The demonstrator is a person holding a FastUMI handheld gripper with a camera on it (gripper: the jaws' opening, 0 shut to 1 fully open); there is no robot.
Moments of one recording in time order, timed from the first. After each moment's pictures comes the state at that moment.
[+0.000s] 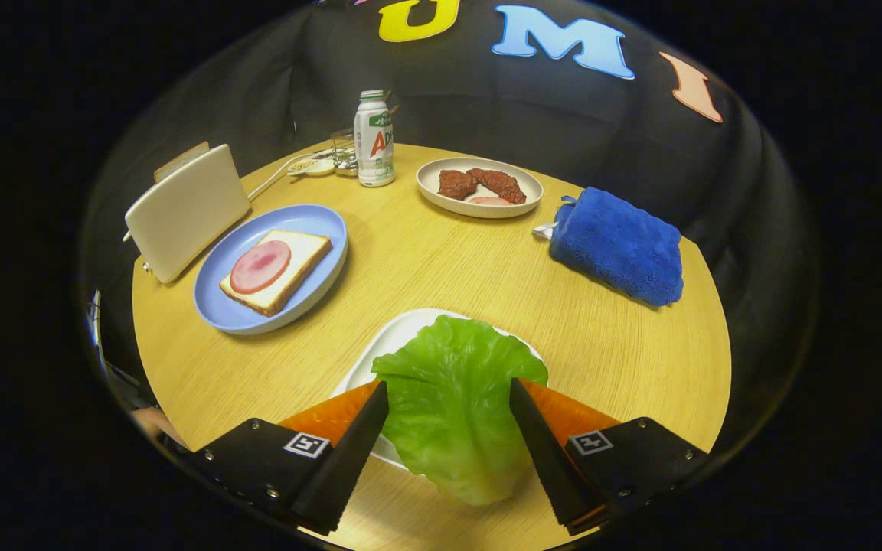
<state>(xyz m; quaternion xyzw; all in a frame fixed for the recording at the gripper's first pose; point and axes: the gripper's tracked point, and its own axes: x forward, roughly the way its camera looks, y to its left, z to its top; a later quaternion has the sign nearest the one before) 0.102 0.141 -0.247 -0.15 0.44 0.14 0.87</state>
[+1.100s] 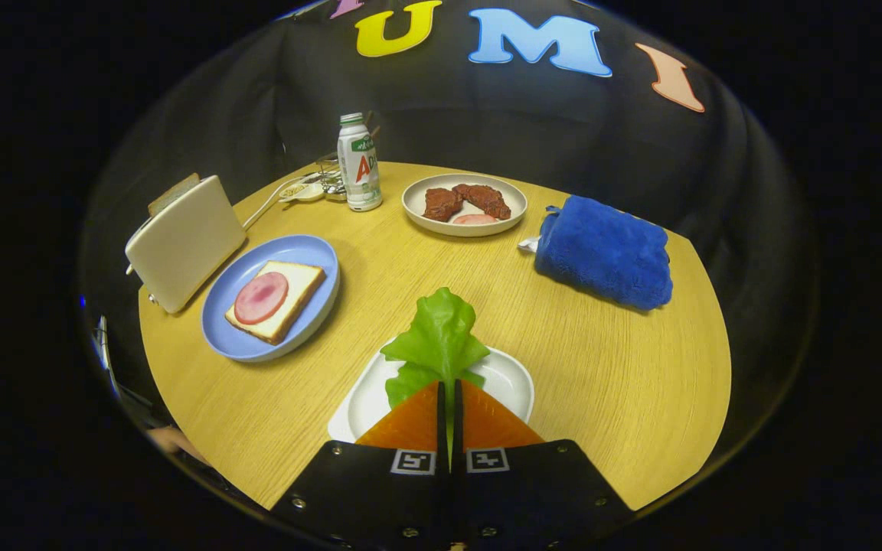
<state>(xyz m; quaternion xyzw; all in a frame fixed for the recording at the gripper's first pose) 0.111 0.149 -0.203 -0.10 0.41 0.14 0.90</state>
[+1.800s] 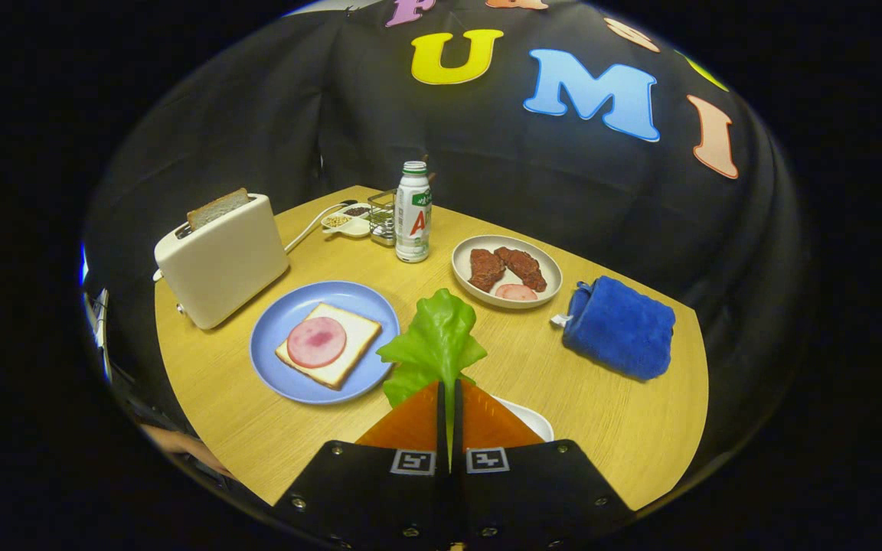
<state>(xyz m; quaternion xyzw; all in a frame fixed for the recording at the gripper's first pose) 0.121 0.232 -0.147 -0.15 0.34 0.19 0.91</state>
